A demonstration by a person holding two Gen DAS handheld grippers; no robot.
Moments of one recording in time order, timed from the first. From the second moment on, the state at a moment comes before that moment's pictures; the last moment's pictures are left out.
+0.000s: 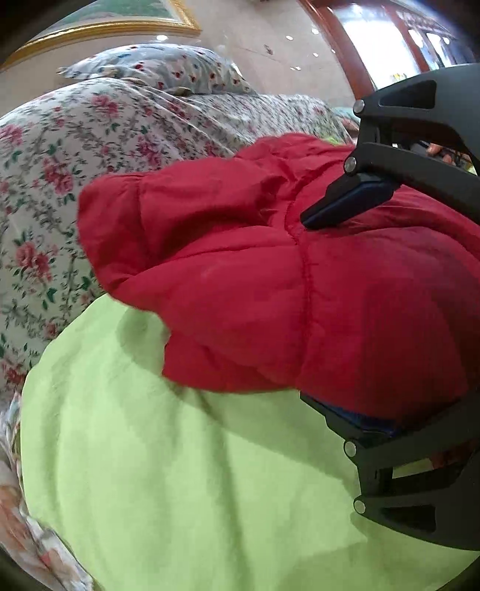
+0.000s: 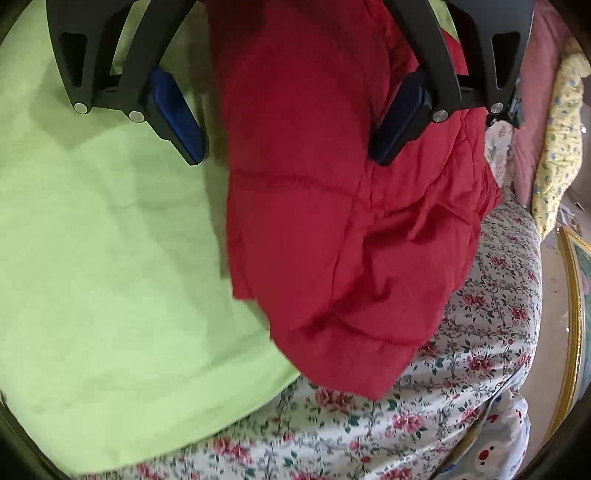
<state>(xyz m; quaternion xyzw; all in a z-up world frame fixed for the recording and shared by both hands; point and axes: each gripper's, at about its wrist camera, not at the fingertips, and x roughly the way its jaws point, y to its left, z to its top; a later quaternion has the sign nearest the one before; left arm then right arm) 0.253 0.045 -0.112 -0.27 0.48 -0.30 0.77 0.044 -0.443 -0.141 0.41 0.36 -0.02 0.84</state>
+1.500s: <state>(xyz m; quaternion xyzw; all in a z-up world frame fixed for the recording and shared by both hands) 0.078 0.111 -0.086 -0.17 0.48 -0.32 0.80 -0.101 -0.364 -0.120 0.40 0.39 0.04 0.83</state>
